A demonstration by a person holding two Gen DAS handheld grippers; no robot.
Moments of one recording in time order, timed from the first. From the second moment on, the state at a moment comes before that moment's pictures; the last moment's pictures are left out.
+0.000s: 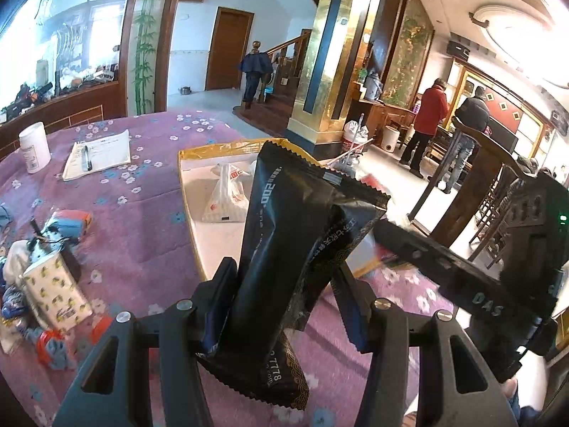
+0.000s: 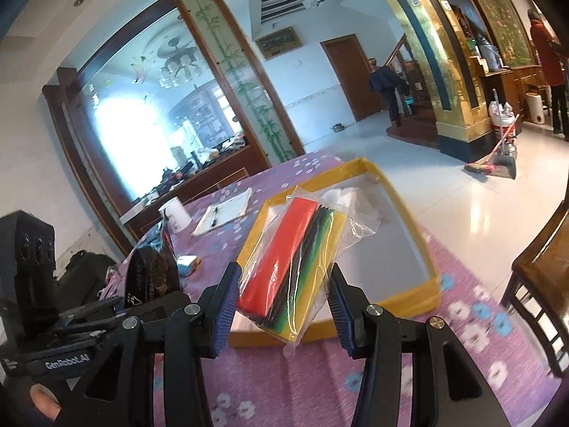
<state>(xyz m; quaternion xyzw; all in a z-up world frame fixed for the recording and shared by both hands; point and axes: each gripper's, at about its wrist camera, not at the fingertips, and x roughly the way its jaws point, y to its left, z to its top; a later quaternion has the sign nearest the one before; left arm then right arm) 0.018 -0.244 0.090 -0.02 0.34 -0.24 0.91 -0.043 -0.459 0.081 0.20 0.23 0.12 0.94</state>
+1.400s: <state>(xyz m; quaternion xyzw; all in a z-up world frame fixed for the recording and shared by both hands) 0.097 -0.262 0.032 -0.05 0.41 -0.21 0.89 0.093 -0.463 0.029 0.20 0.35 0.08 0.91</state>
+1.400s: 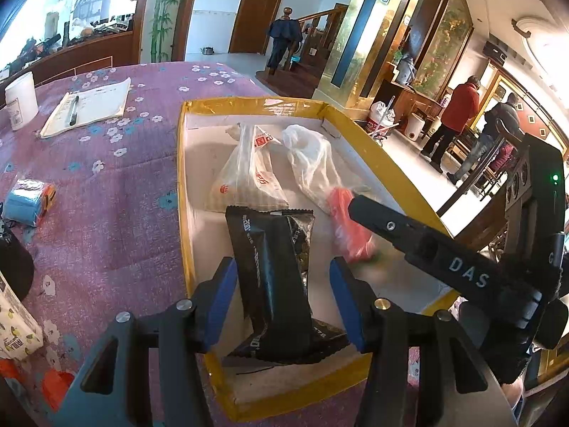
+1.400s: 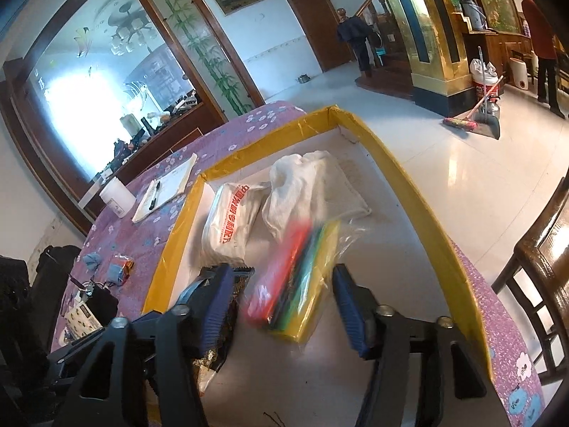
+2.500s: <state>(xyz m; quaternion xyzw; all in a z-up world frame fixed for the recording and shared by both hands) 0.080 -0.262 0.052 -0.04 0.39 -0.20 0.90 0.079 -0.470 0.041 0.22 0.31 0.08 0.92</state>
